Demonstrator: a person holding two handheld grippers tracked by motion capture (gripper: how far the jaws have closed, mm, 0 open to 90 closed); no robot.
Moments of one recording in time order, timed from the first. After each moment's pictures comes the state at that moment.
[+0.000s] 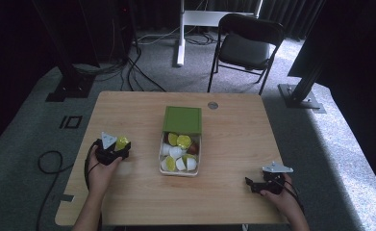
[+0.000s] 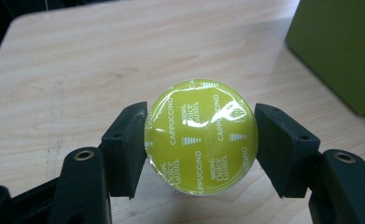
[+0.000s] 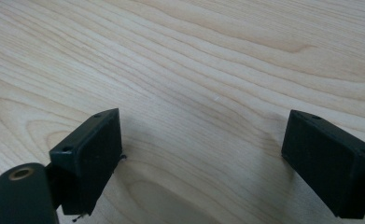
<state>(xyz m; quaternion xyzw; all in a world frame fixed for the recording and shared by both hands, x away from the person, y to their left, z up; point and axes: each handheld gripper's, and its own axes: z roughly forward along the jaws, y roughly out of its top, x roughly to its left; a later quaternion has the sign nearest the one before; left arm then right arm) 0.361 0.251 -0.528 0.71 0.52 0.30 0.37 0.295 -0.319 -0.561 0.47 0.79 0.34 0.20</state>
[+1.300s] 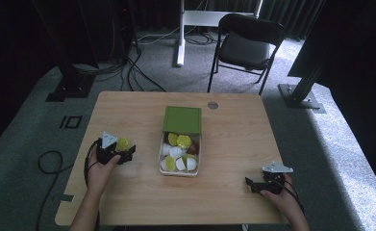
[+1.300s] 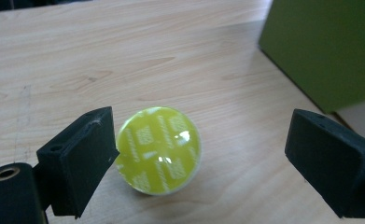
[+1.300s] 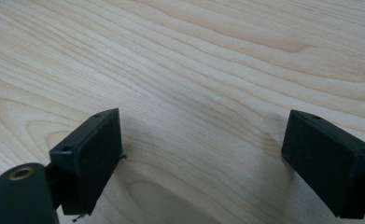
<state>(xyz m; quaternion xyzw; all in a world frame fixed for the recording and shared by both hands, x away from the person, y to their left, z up) 0.354 0.250 -0.518 0.73 0.48 0.26 0.41 0.295 -0.319 -0.561 0.47 0.79 0.34 0.20</state>
